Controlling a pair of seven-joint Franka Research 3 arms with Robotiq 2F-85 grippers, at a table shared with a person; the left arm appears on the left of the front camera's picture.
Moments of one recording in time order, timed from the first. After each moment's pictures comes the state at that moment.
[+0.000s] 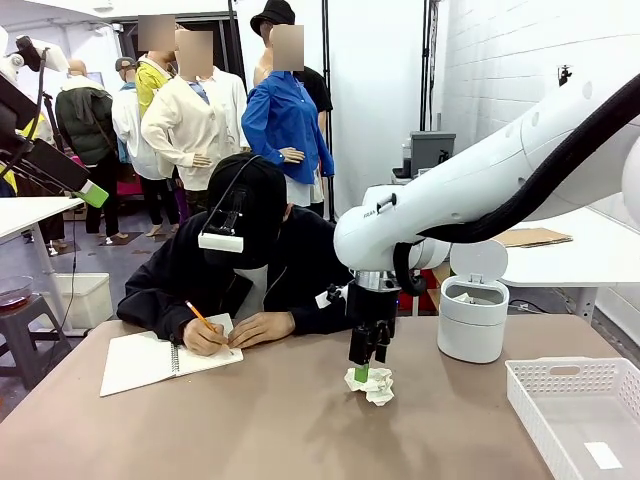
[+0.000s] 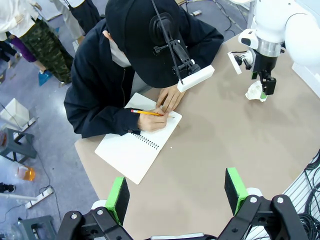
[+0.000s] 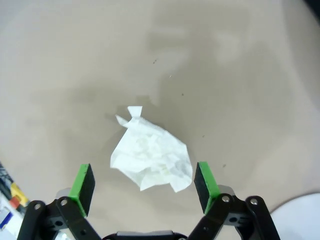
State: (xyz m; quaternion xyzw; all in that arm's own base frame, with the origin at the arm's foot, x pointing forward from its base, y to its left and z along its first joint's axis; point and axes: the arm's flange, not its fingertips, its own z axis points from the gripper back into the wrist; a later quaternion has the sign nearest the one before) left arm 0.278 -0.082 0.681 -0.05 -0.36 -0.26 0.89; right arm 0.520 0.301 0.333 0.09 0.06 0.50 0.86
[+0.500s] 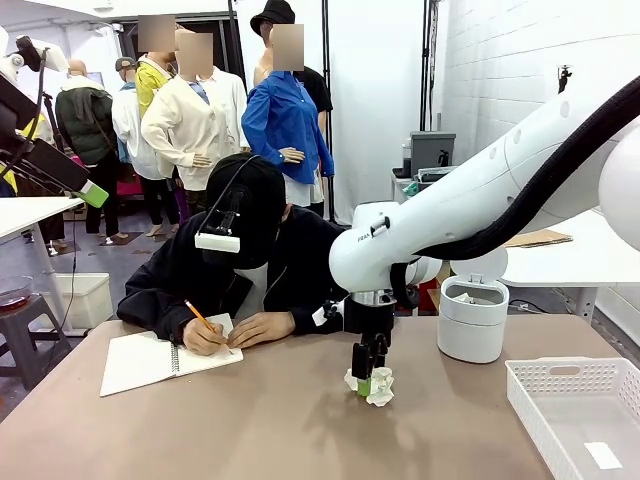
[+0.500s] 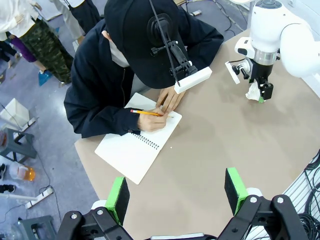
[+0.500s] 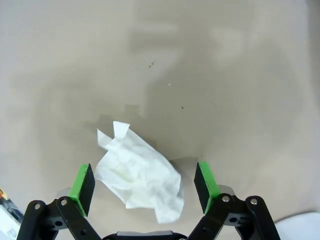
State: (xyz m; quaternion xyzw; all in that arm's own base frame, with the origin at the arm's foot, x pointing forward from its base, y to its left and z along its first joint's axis) left arm 0.278 -0.082 0.681 -0.05 -0.36 -0.26 0.89; right arm 0.519 0.309 0.303 0.06 0.07 0.54 0.83
